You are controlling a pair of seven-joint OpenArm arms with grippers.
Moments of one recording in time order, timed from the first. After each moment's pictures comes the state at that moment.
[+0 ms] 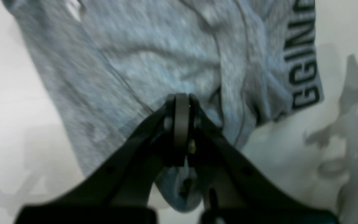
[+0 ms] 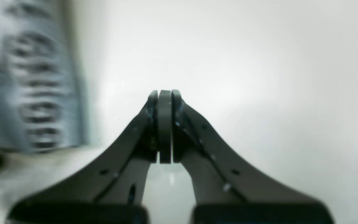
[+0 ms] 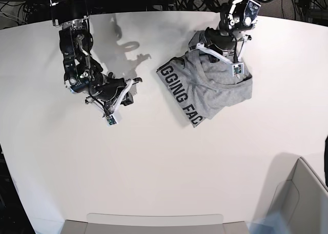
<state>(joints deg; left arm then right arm) 22.5 -15.2 16.4 114.7 -25.0 32.6 50.5 4.1 13.1 -11.2 91.3 25.6 14.4 -56.6</state>
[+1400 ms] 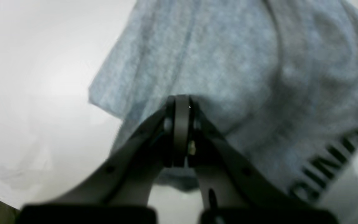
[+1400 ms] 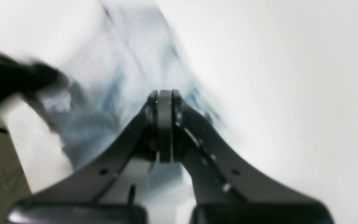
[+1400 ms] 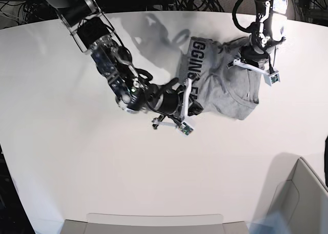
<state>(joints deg) 20.1 -18.9 -0.5 111.1 -26.0 32.5 56.6 18.3 5.2 -35.0 88.4 28.7 17.8 -51.6</state>
